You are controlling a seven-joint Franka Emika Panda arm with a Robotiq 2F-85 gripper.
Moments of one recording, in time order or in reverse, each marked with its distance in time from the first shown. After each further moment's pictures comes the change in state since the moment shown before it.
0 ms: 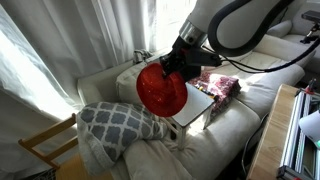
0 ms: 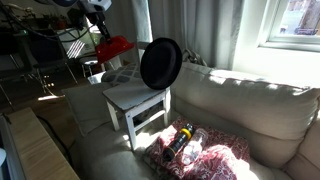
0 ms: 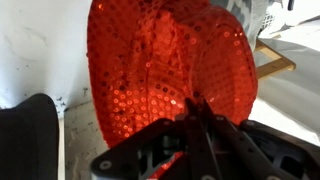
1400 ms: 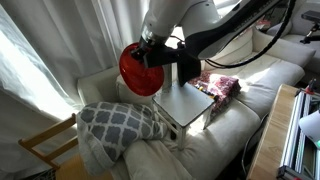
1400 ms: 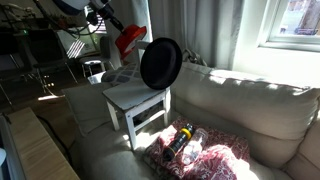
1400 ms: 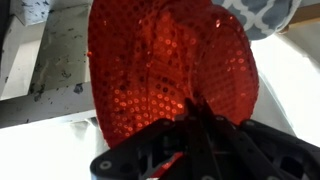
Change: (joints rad) arm 0.547 0.267 -0.638 0.415 -0.963 -0.178 0.896
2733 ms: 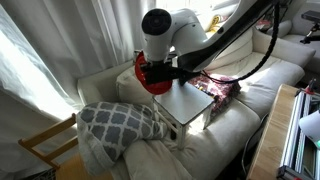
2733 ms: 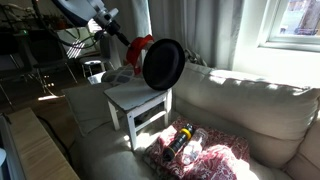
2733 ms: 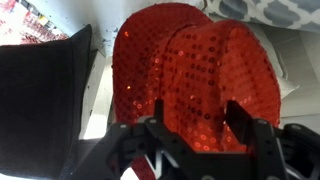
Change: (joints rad) arm -0.235 0.116 0.267 0.111 -0.211 -0.367 0.344
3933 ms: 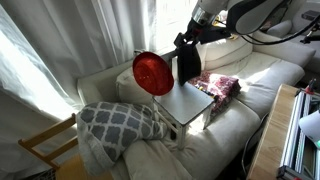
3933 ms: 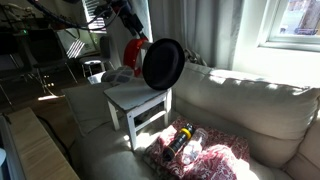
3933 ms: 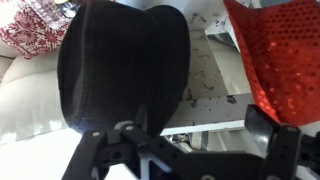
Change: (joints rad) arm -0.540 -0.439 0.222 -0.506 0.362 0.402 -0.890
